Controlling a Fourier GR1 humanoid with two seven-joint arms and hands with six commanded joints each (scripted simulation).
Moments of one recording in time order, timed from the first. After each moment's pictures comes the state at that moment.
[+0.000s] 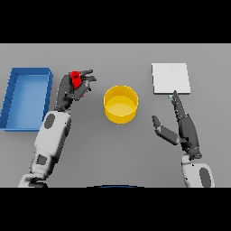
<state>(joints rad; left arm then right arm) -0.59 -0.01 0.11 -0.86 -0.08 0.06 -0.26 0.08 -0.05 0.12 -1.70 0.20 -0.02 -0.09</state>
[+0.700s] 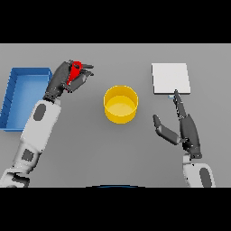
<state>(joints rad) -0.63 0.17 -0.09 -1.00 -0.23 0.00 -0.10 0.08 -0.06 0.13 -1.70 0.24 -0.04 -0.10</state>
